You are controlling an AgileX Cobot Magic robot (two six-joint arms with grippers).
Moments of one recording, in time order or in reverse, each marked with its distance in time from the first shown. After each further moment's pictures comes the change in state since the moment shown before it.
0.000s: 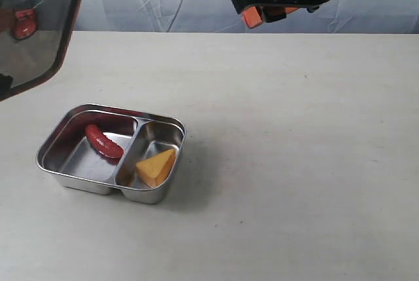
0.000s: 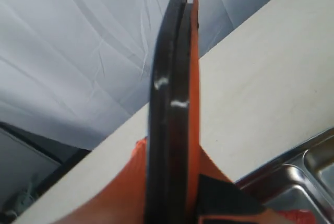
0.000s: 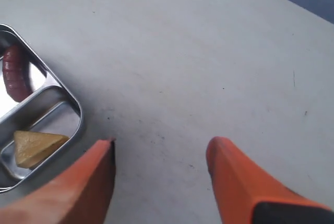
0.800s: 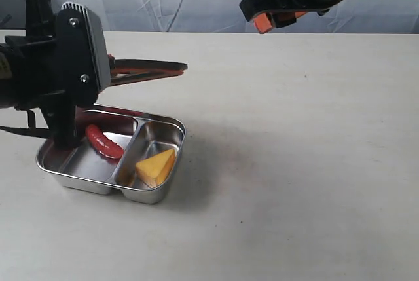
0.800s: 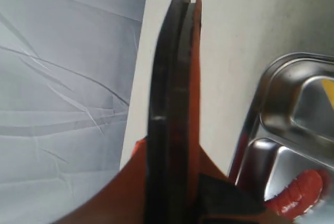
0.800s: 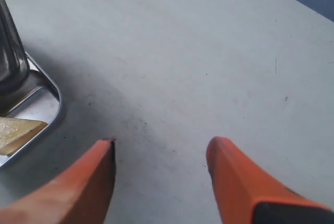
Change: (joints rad) left arm -0.316 0.288 0.000 0.579 -0.115 -0.026; right arm 0.000 0.000 0.000 -0.079 0.039 0.021
